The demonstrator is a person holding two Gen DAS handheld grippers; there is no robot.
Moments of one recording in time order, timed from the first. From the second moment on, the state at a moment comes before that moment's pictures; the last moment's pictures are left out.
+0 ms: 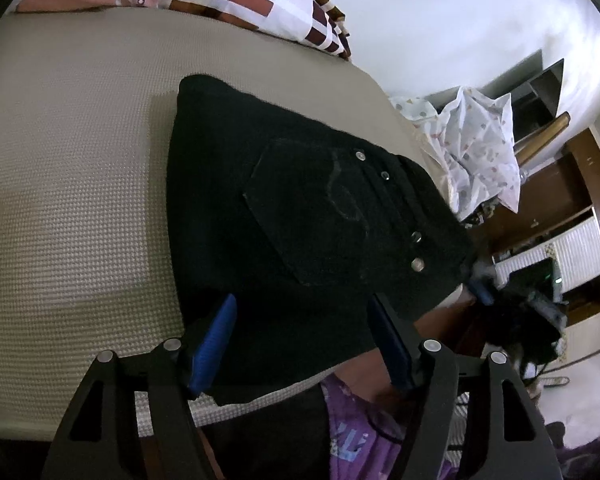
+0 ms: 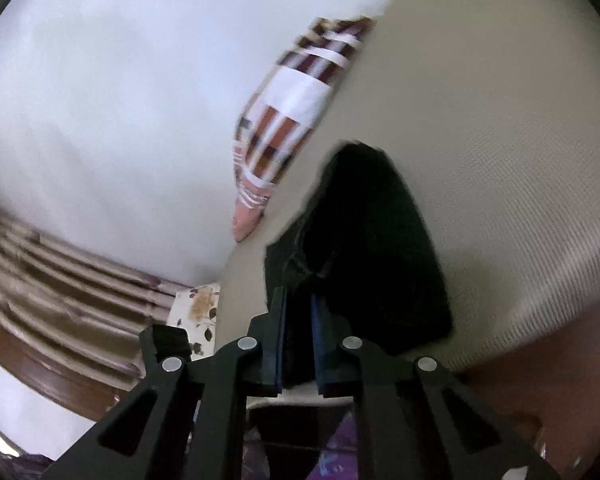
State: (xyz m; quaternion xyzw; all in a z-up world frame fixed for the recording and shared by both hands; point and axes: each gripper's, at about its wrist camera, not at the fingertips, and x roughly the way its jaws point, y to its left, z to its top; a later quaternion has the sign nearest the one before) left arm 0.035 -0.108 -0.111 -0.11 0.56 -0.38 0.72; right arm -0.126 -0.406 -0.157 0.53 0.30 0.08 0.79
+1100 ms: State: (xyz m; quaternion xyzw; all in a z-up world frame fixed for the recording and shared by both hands) left arm 0.032 -0.108 -0.123 -0.11 0.58 -0.38 0.71; right arm -0.080 -0.386 -0.173 0.49 0.35 0.09 0.79
